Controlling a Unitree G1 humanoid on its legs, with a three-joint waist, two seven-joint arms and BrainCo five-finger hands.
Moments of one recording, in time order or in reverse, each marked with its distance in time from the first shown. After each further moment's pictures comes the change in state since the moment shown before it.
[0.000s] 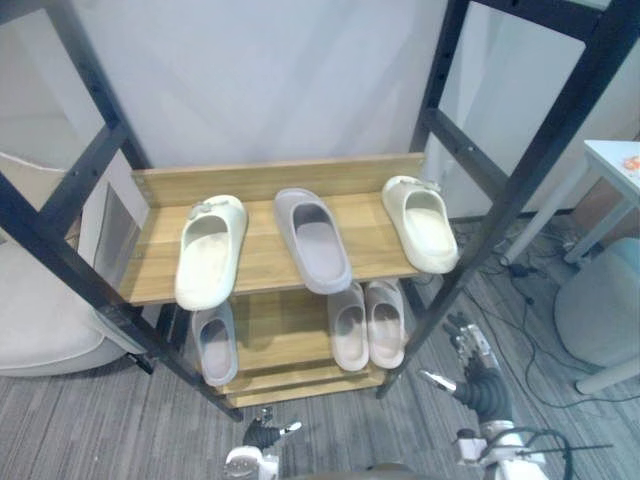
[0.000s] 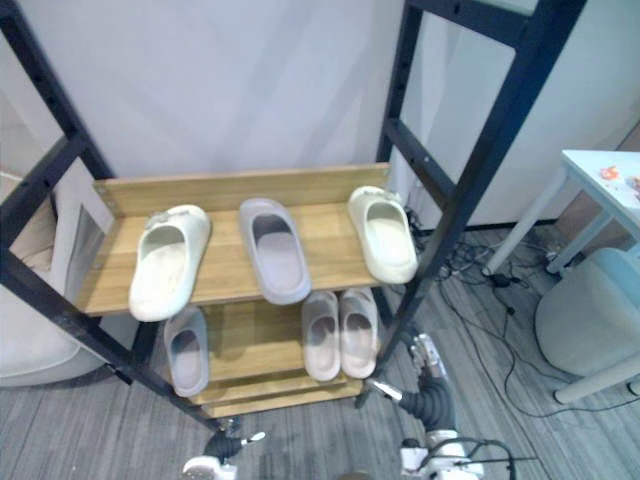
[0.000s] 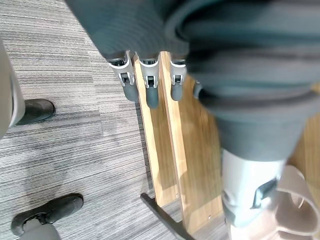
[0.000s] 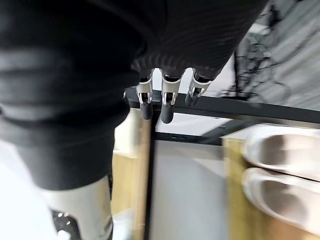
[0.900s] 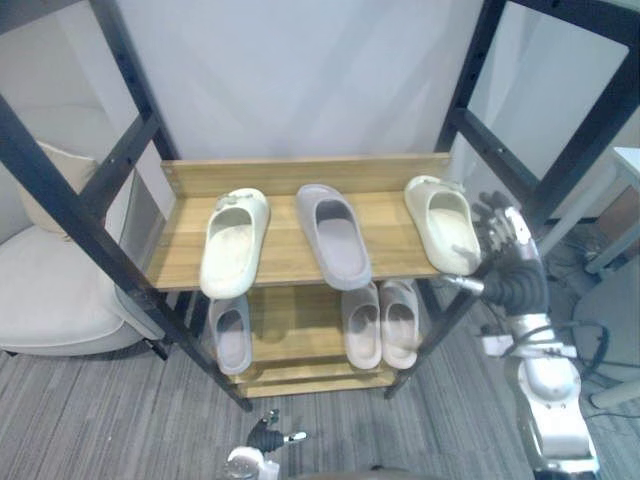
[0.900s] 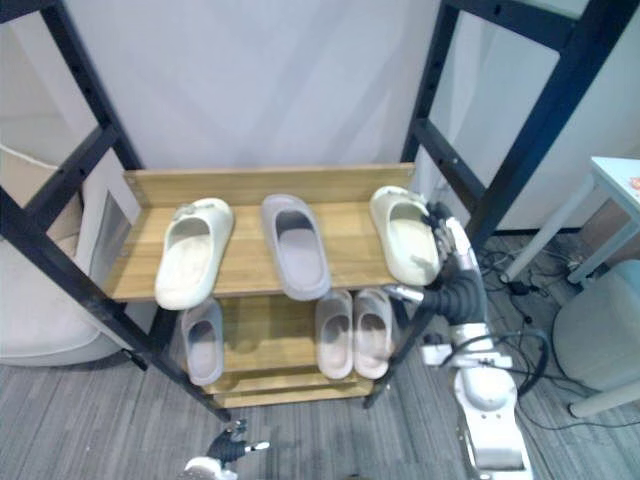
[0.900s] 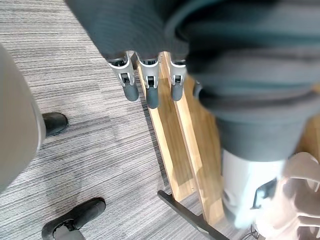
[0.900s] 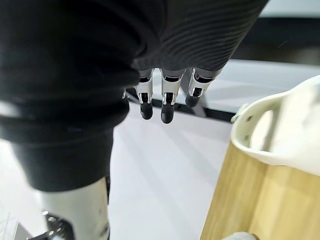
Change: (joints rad) left arm -0.026 0.053 -0.120 0.060 0.019 -0.019 -0.023; right arm -0.642 -0.282 -0.097 0.144 0.054 -0.023 -0.048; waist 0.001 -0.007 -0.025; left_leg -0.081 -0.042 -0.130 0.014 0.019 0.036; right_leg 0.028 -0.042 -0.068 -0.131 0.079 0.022
